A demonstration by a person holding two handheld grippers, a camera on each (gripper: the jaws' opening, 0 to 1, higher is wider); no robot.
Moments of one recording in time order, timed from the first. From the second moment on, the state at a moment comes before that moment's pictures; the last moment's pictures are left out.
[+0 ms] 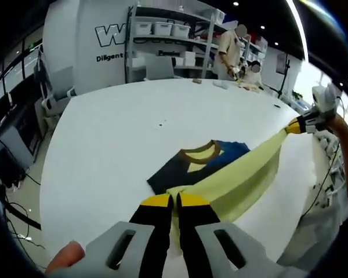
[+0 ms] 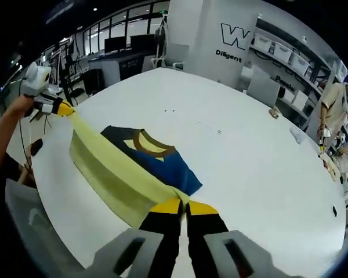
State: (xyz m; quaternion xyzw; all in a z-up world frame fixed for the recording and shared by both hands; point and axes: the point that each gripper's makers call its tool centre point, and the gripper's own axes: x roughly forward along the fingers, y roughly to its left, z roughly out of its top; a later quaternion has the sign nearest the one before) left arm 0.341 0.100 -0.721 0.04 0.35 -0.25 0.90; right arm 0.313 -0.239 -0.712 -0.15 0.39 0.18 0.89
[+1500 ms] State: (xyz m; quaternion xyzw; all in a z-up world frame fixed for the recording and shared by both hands) left arm 0.451 0.088 -0.810 0.03 0.37 -0.24 0.90; right arm 0.422 -0.252 -0.808 -0.14 0.39 0.14 0.90
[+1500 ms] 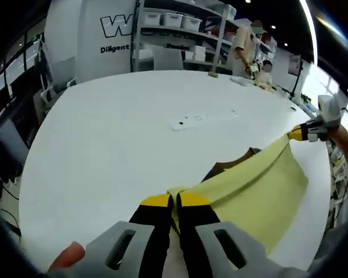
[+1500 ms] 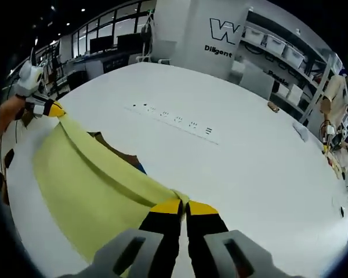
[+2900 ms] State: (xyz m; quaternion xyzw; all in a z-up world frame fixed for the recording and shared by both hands) left arm 0.458 0.091 -0.850 0.07 0.33 -0.22 0.91; right arm 0.426 -0.259 -0.852 -0.16 0.38 0.12 0.90
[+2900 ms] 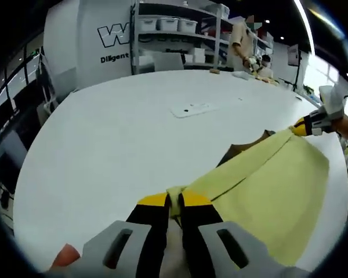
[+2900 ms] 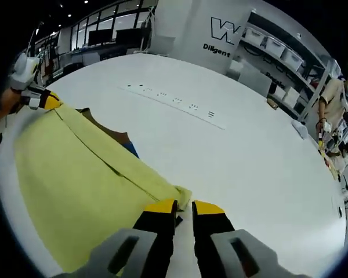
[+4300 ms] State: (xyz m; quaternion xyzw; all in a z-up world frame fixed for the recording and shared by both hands) left arm 0.457 0.093 -0.827 0.08 0.32 -0.24 0.91; right arm 0.449 -0.231 -0.853 -0.16 0.34 0.17 0.91
